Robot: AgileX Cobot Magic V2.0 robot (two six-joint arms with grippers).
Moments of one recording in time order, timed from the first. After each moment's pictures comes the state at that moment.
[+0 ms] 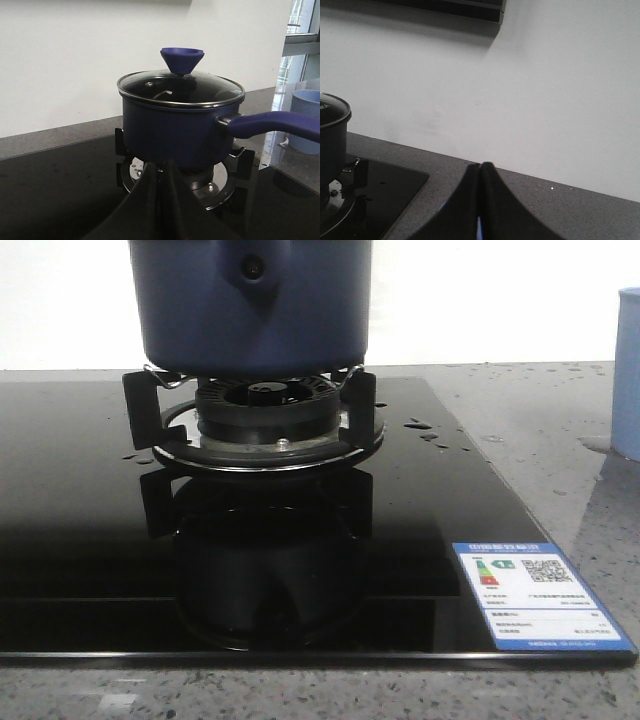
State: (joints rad) left arm 0.00 0.39 -0.32 -1.57 0.57 1.56; right arm 0.03 0.45 -0.38 -0.51 -0.13 0.33
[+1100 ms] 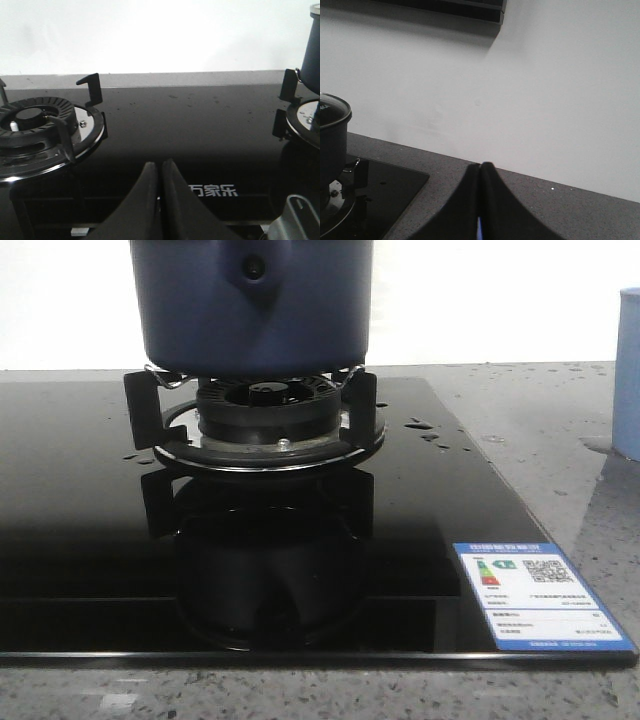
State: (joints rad) left arm 0.00 0.13 -0.12 -0.17 0.17 0.21; right arm 0.03 0.45 -0.38 -0.51 -0.13 0.33
